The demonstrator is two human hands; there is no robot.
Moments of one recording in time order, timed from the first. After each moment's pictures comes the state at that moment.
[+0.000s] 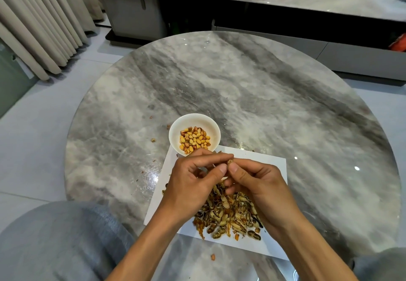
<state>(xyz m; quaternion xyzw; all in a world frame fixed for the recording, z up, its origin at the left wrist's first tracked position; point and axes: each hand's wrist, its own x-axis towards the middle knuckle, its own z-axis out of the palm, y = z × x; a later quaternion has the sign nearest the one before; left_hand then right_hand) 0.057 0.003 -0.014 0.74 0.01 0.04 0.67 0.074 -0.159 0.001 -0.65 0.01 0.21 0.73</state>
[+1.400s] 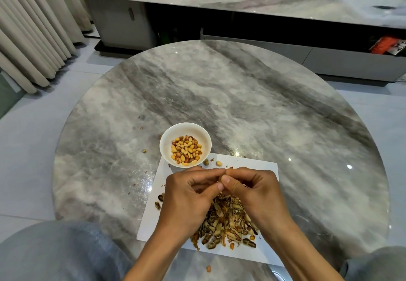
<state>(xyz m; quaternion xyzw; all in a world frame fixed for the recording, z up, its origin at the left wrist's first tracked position) 0.052 -0.011 -0.009 0.75 0.04 0.03 0.66 0.075 -0.163 0.000 -0.74 0.01 0.13 0.66</state>
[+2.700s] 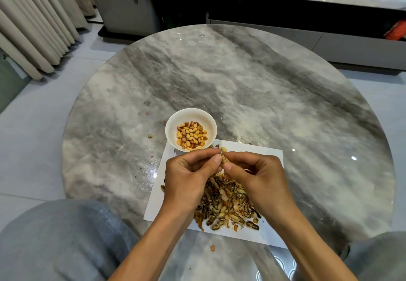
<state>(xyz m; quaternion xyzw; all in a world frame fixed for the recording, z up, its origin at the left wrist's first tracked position) 0.051 -0.016 -0.002 0.60 0.19 0.03 0.78 0.069 -0.158 0.009 -0.76 -0.03 0.12 0.64</state>
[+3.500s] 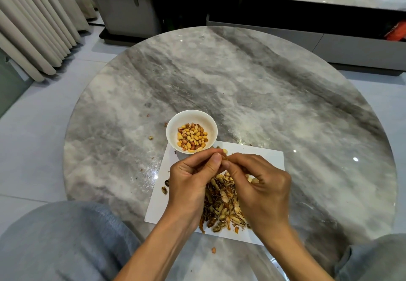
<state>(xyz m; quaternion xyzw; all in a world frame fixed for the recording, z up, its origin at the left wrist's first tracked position) 0.048 -0.024 -0.006 0.50 0.18 0.03 0.85 0.057 -0.144 -0.005 -0.84 -0.13 -0.22 0.48</state>
